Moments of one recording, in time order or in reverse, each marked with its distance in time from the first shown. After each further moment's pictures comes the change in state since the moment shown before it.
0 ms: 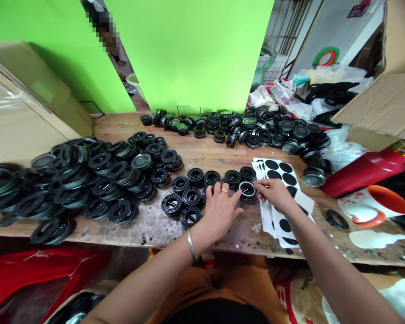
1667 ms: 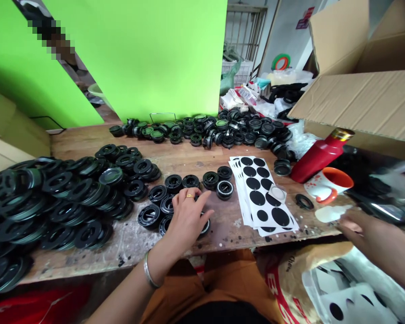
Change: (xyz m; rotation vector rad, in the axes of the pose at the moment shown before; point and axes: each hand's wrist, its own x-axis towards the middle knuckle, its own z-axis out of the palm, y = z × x) left_hand -0.013 -0.015 -0.030 -0.118 0.000 -0.018; right_hand -0.182 0.108 -0.158 -0.852 0.516 0.037
